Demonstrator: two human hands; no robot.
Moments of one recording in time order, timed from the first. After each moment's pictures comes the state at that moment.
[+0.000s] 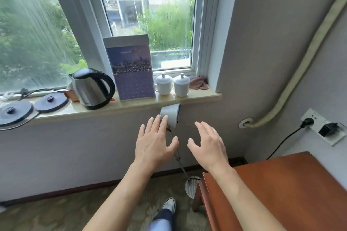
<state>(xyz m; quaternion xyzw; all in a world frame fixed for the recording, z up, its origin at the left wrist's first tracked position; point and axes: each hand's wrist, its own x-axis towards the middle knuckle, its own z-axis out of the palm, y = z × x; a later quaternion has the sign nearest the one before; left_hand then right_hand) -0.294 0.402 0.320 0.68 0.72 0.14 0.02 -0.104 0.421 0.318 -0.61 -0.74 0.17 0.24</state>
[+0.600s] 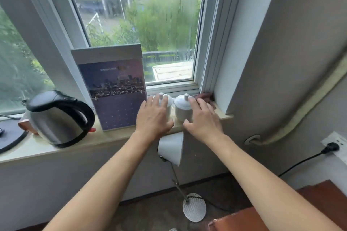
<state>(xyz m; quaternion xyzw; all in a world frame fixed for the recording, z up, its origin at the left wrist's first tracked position) -0.364 0.676 0.334 0.73 0.67 0.10 -0.07 -0.180 0.673 0.345 -0.63 -0.76 0.07 0.14</state>
